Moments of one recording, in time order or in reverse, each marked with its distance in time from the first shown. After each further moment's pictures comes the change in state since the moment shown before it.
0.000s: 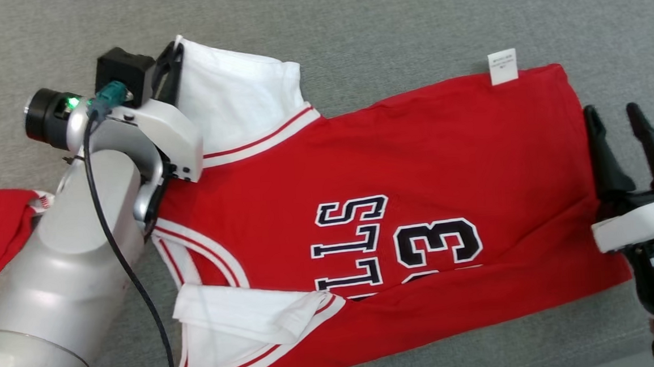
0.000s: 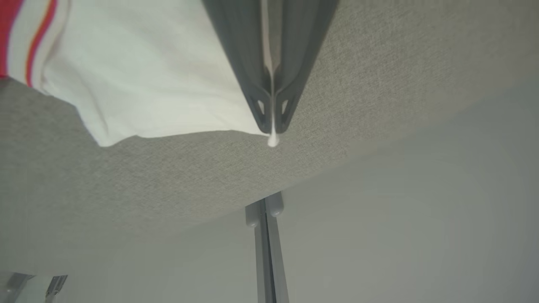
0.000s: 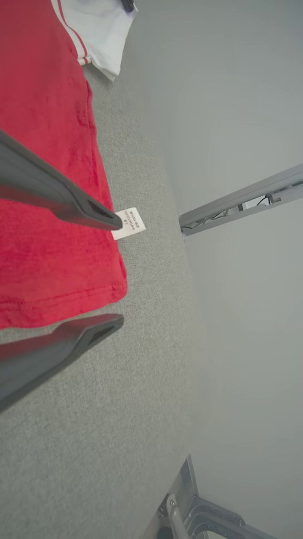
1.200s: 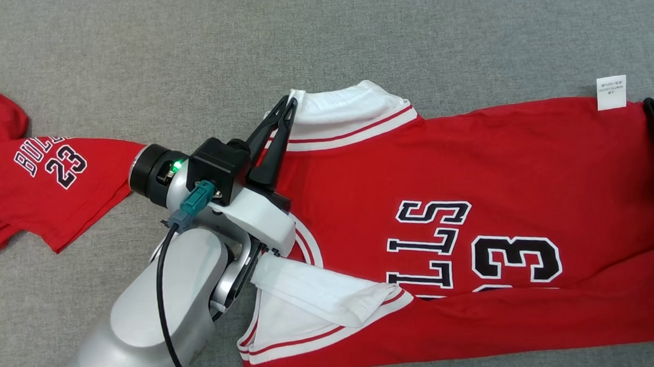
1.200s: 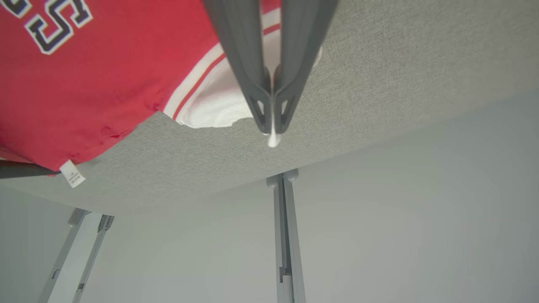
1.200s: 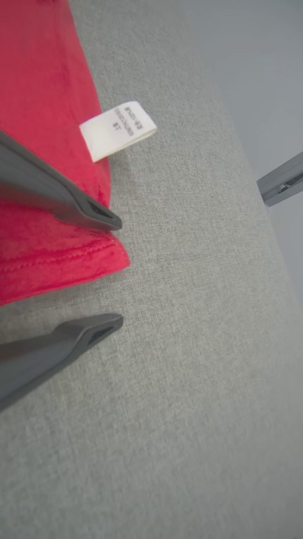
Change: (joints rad) left arm 0.285 -0.002 -0.046 -0.523 0.005 0.103 -0.070; right arm -0.318 -0.231 0.095 0.554 0.234 0.000 0.192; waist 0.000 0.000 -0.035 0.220
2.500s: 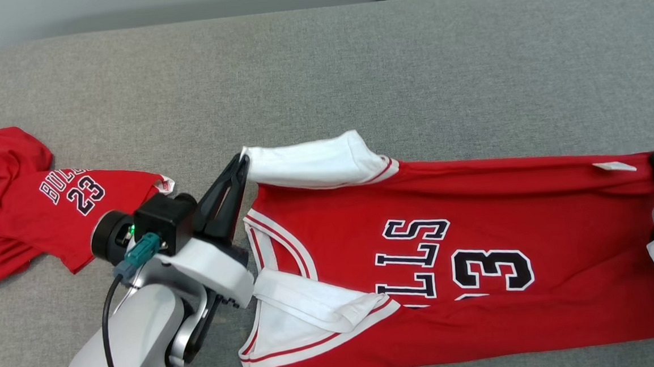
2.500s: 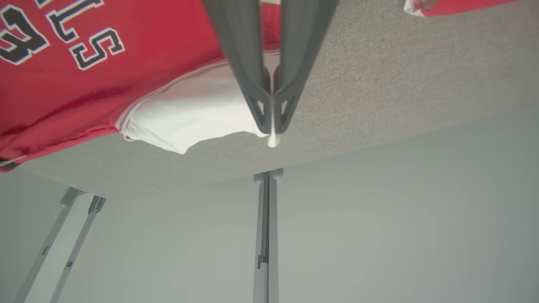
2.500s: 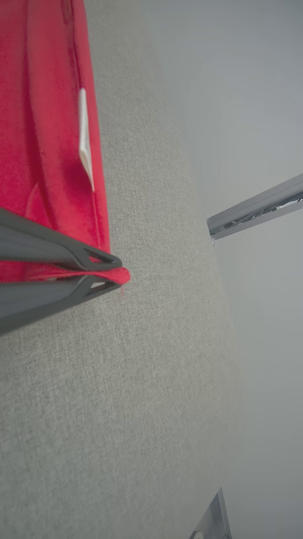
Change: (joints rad) left arm 0.170 0.112 0.050 -0.089 -0.100 0.013 -0.002; right arm 0.163 -0.092 0.244 -0.060 0.177 0.000 -0.316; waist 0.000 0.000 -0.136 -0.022
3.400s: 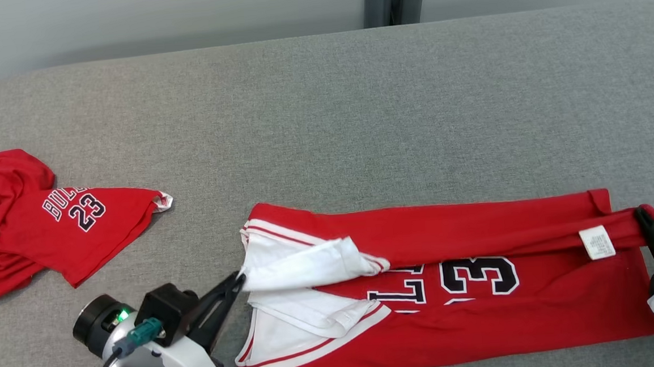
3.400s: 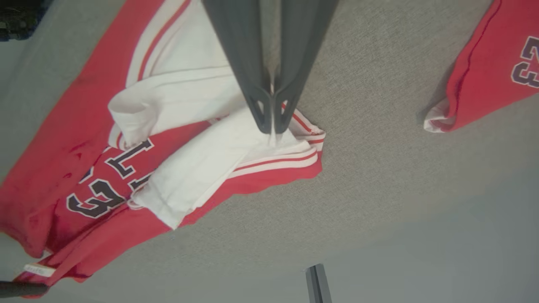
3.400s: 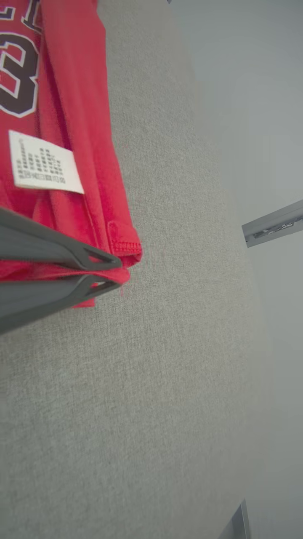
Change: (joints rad) left arm 0.215 0.272 -0.110 -0.267 -0.004 -0.019 0.202; right arm 0.172 -0.063 0.042 -0.137 0.041 0.000 0.049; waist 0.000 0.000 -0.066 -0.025
